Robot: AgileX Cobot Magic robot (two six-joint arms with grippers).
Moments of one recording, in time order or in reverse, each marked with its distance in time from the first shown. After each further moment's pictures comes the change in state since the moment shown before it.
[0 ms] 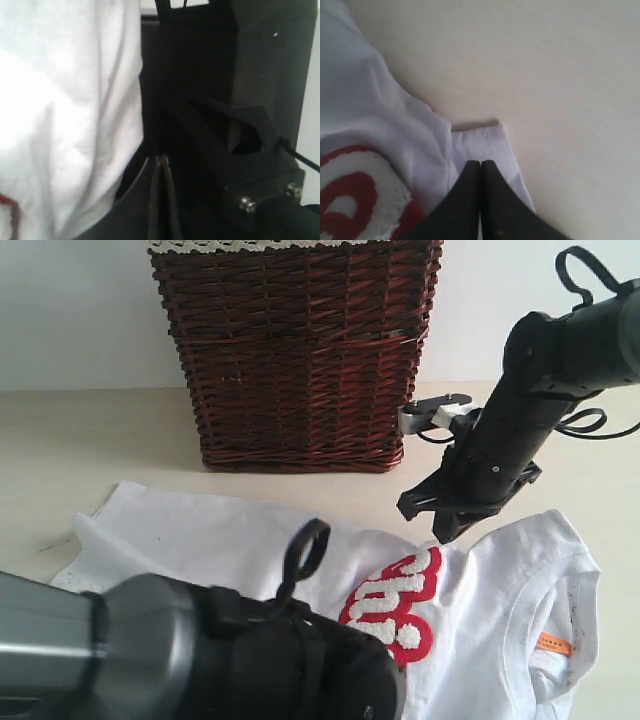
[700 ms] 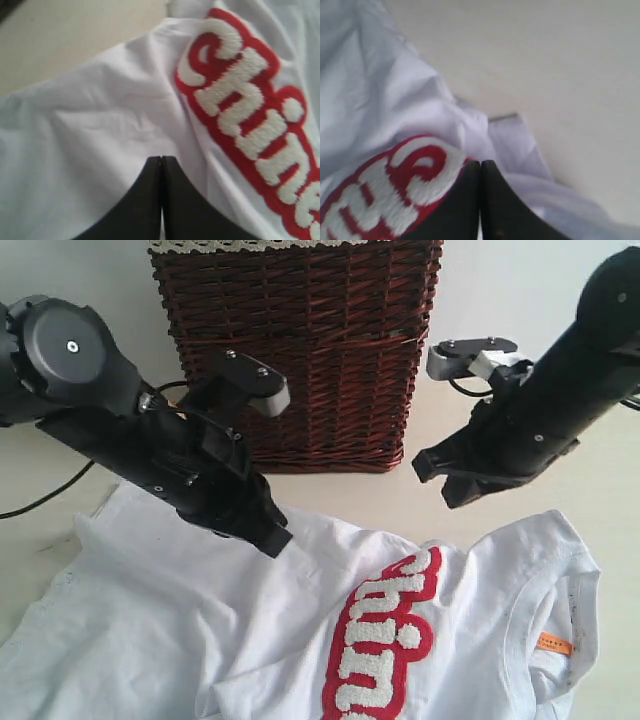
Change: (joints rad) left arm 0.635 -0.269 0.000 0.148 -0.280 -0.087; right arm 0.000 -0.296 0.162 0.104 -0.052 0.001
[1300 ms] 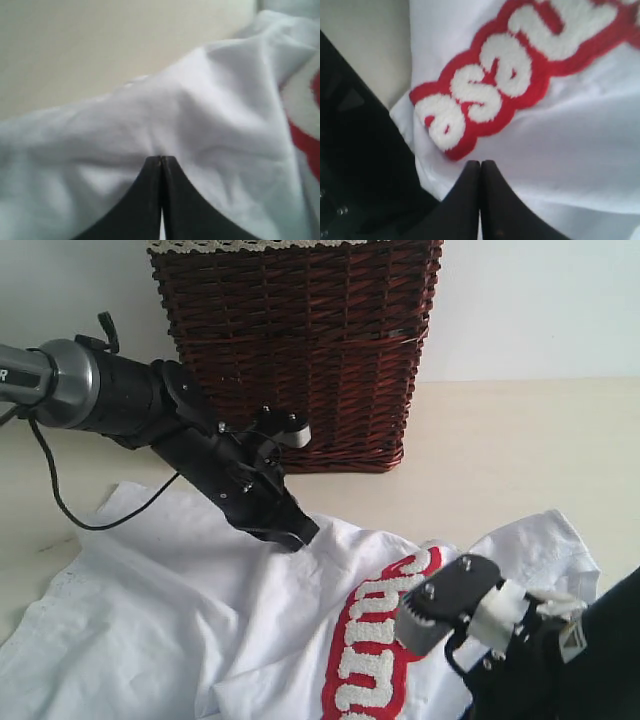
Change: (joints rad) left arm 0.115 0.461 -0.300 -0.155 0.066 0.122; right arm 0.428 -0.384 0.558 0.266 -0.026 -0.128
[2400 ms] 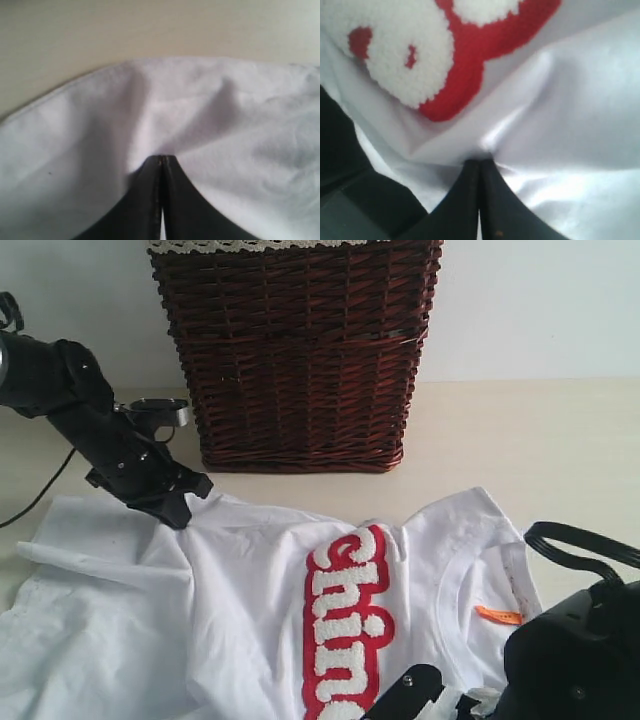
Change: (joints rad) left arm 0.292 0.060 -0.060 0.282 0.104 -0.342; right arm 0.215 0.333 0.010 -0.210 -0.106 0.256
